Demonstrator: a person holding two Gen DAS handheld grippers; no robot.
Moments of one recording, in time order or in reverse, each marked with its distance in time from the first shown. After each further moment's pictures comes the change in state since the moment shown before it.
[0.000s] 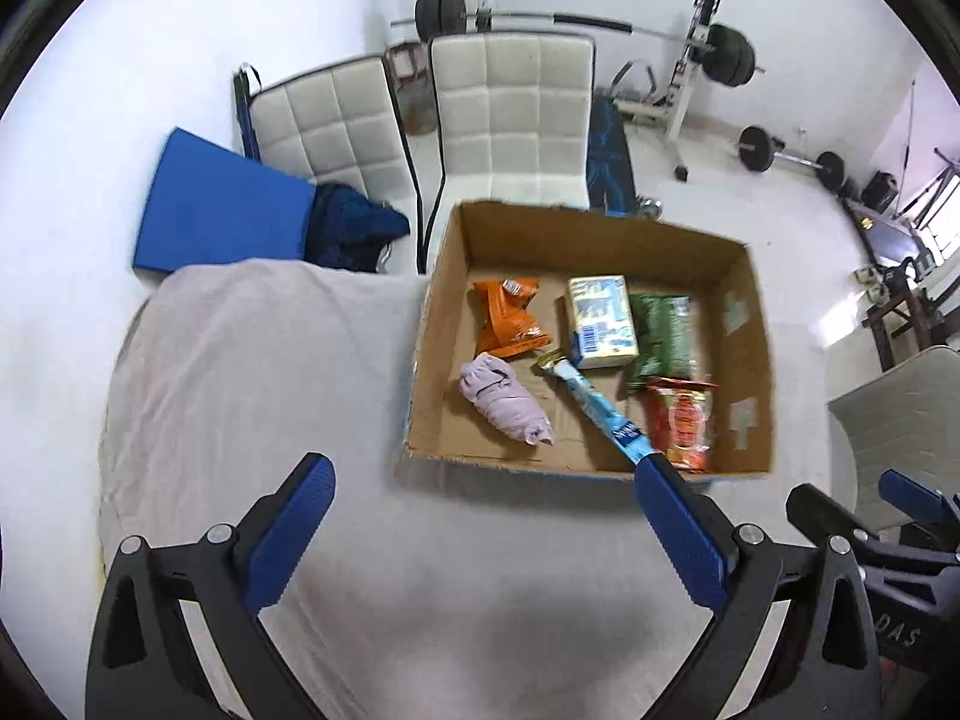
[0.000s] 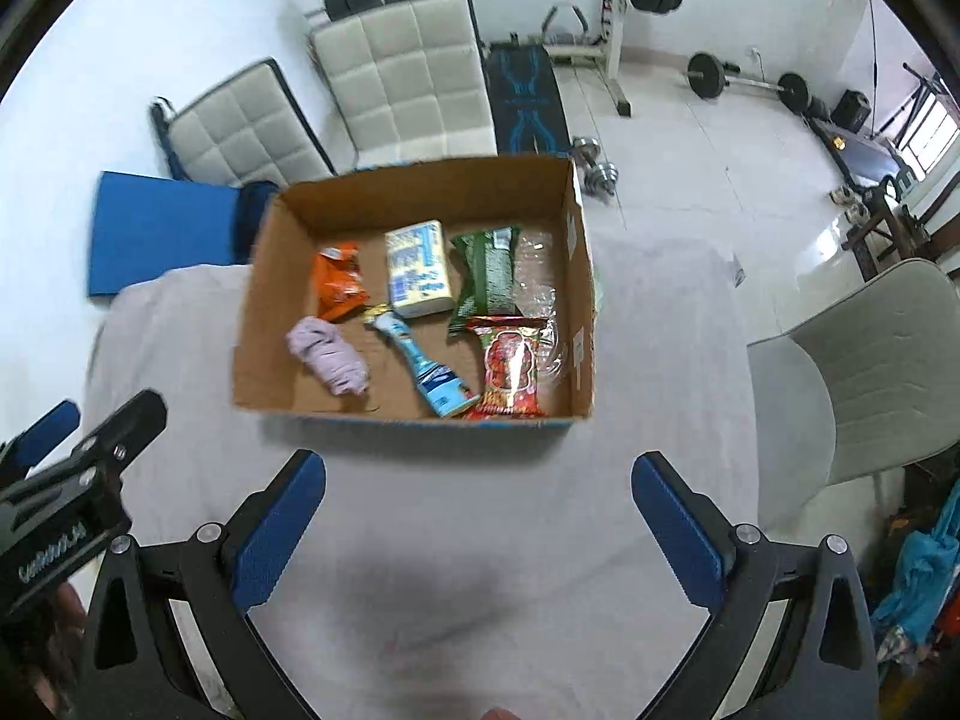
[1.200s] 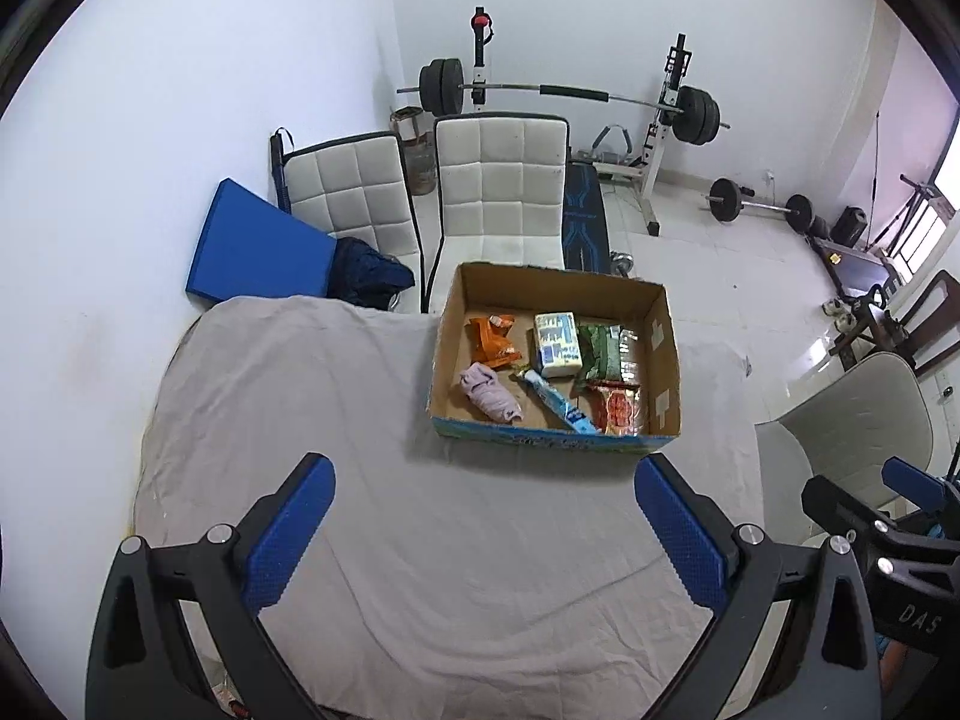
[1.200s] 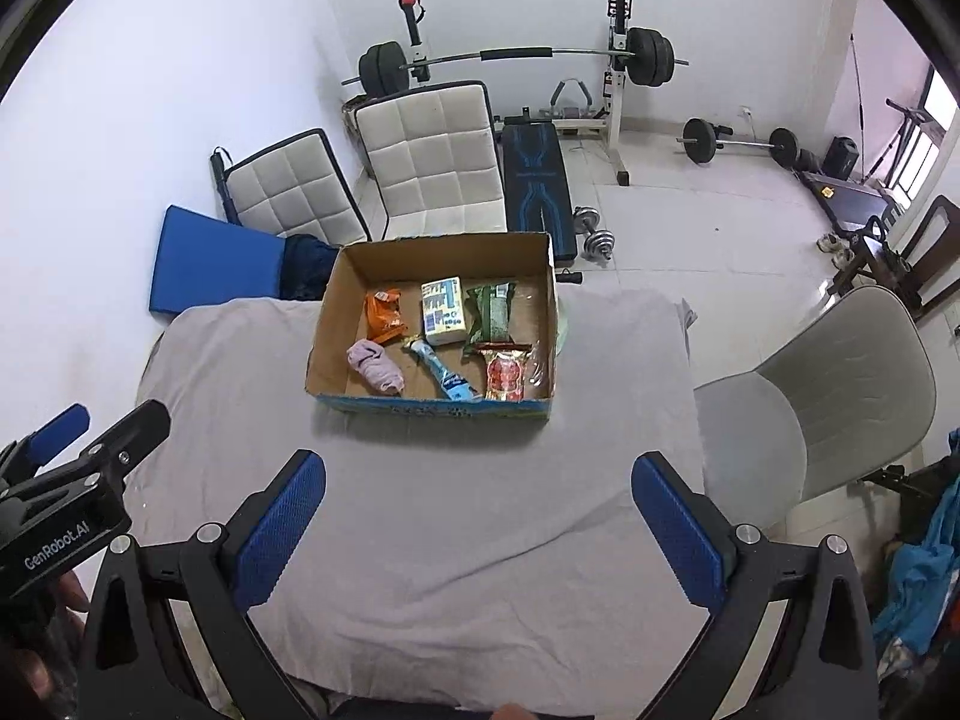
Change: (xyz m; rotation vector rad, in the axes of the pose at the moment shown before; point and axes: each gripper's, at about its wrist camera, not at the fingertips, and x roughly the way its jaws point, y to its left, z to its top) left arm -0.156 -0.001 -0.056 -0.019 -0.143 -0.018; right arm -0.166 -0.012 -0.062 -0.018 -0.162 0.023
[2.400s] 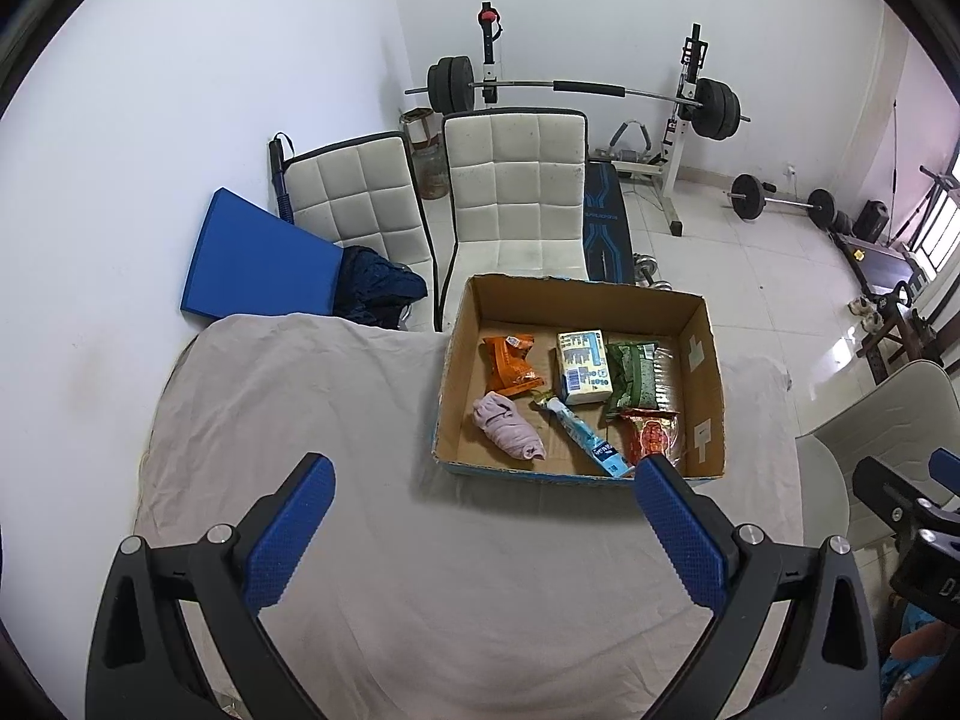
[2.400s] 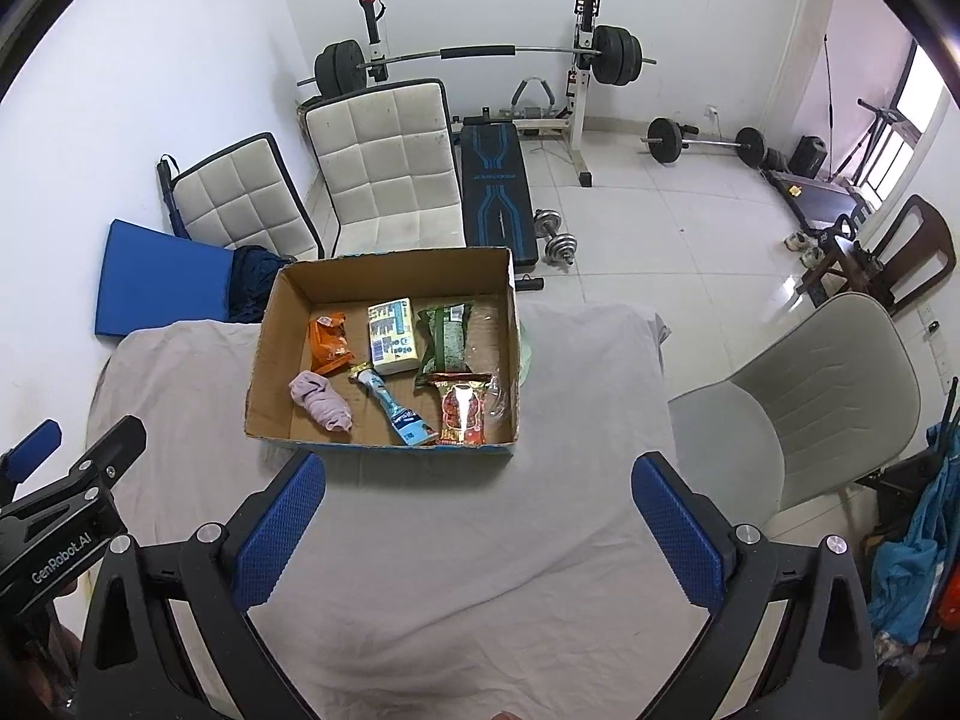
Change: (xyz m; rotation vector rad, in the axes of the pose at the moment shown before) left arm 0.064 -0.008 0.028 0.018 -0.002 0.053; right arm 0.065 -0.007 0.039 0.005 0.001 -0.091
